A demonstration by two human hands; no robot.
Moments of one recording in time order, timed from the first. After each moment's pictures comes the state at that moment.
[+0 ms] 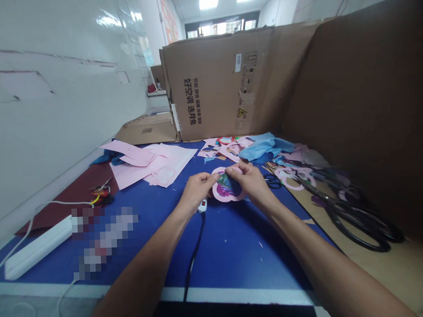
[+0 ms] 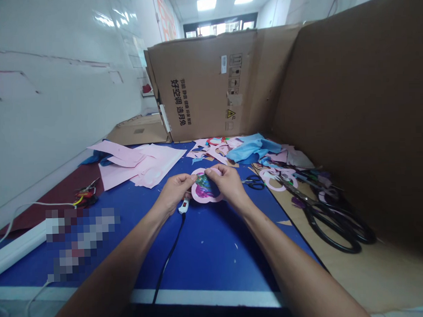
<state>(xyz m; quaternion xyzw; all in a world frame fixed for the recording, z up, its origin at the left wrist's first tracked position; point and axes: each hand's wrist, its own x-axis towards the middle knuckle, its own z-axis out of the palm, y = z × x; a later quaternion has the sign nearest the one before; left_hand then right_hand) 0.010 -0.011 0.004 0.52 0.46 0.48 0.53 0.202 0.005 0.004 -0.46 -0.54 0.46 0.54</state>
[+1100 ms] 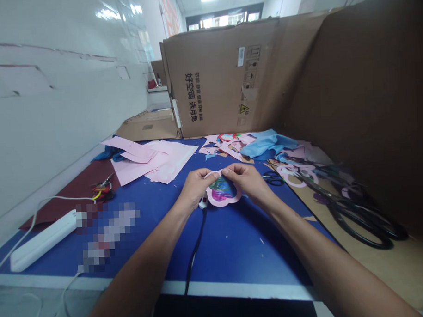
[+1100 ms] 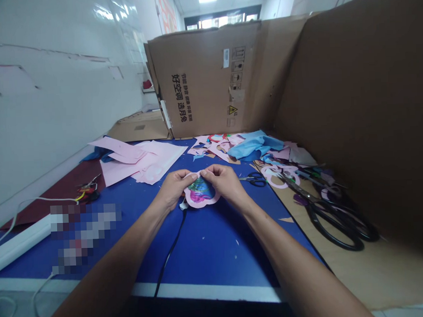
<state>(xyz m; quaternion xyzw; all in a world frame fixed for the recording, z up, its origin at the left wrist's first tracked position) 0.008 -0.013 0.010 0.52 0.47 0.50 0.51 0.195 0.000 0.004 -0.41 -0.55 0.52 0.51</state>
